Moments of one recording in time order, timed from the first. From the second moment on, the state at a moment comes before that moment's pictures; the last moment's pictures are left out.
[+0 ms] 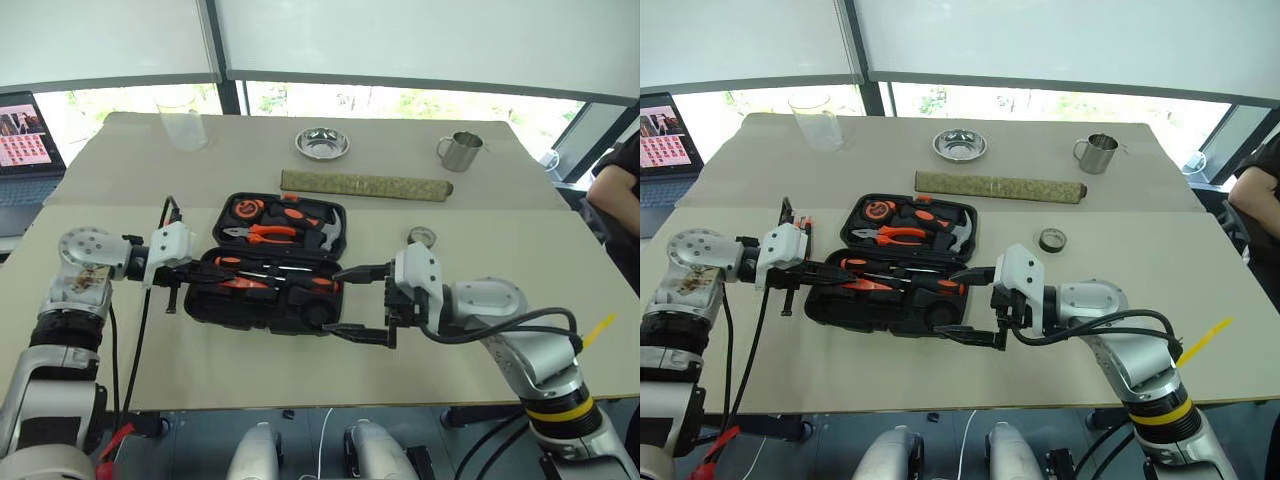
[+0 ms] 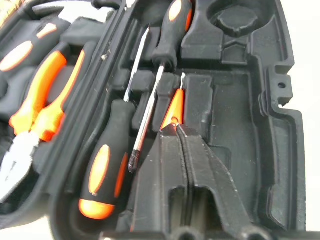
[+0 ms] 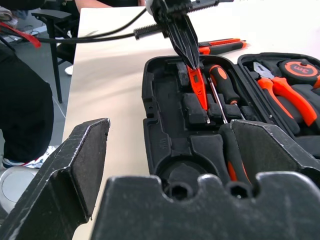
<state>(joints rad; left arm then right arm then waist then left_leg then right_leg) -0.67 0.78 -0.07 0.66 -0.17 -0.25 -1.53 -0.35 -0.58 0.18 -0.45 0.45 0.53 0.96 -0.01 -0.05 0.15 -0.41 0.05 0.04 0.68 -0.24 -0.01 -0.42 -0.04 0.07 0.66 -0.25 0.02</state>
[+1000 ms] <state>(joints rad) -0.70 0.70 -0.04 0.78 -0.16 -0.30 -1.46 -0.32 -0.56 0.18 -0.45 0.46 0.51 0.96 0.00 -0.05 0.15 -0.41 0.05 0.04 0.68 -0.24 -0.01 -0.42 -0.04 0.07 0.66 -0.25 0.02</state>
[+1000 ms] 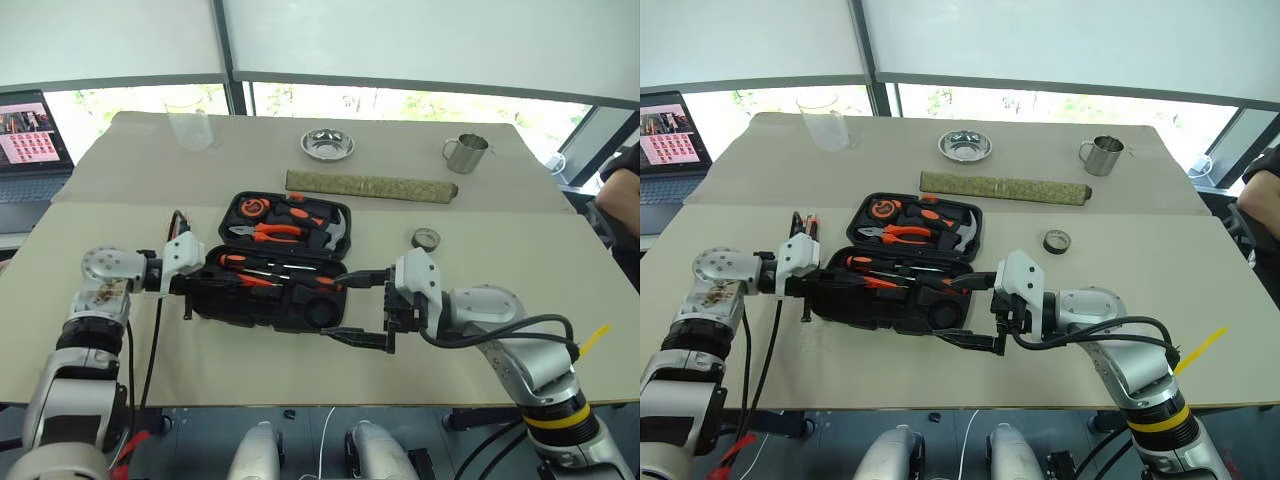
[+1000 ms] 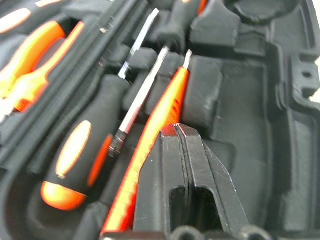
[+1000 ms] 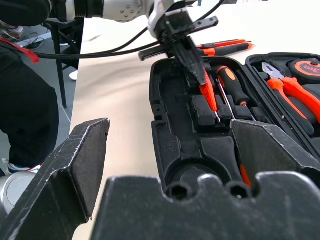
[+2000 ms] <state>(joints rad) -0.61 0.70 0.00 0.77 -0.16 -0.38 -1.36 -0.30 -0.56 0.18 -0.42 0.48 0.49 0.97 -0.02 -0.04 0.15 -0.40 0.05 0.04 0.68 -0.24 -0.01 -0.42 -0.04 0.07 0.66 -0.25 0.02</state>
